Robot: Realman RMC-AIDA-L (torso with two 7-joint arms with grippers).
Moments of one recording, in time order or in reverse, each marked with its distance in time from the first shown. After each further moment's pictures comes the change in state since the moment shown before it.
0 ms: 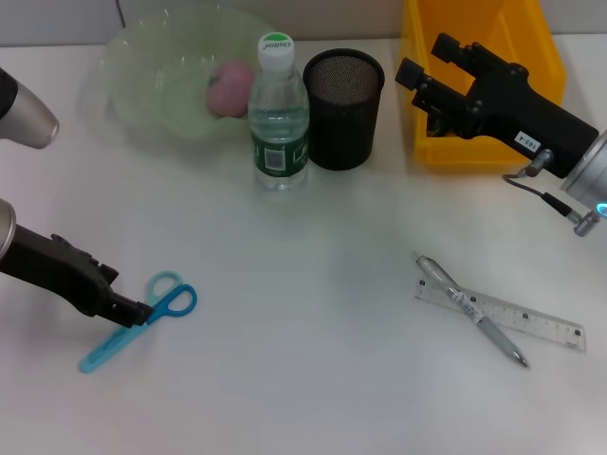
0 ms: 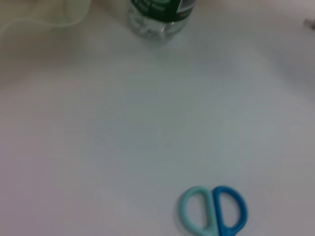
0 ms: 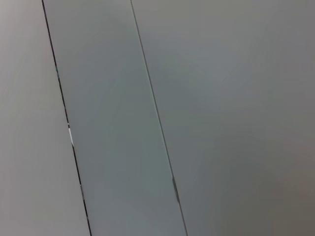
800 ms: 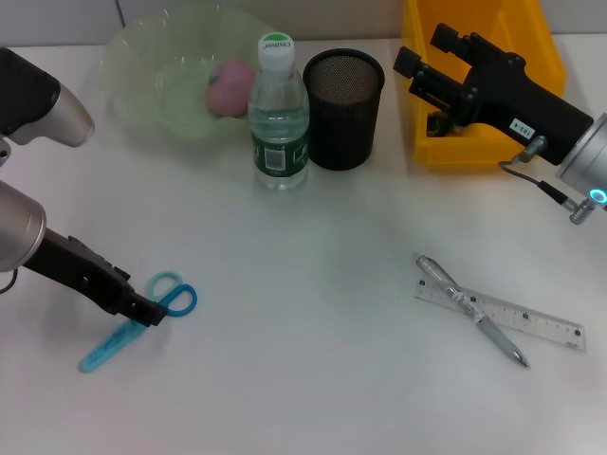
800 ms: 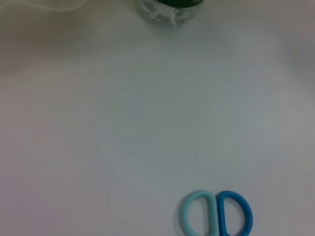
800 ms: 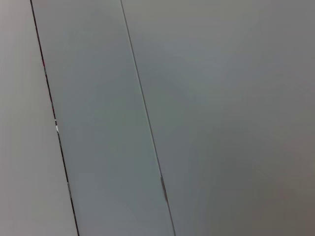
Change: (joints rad) left arm -0.017 -0.004 0.108 0.000 0.023 -0.043 -0.147; right arm 0.024 0.002 0.012 0.000 0.002 0.047 0.000
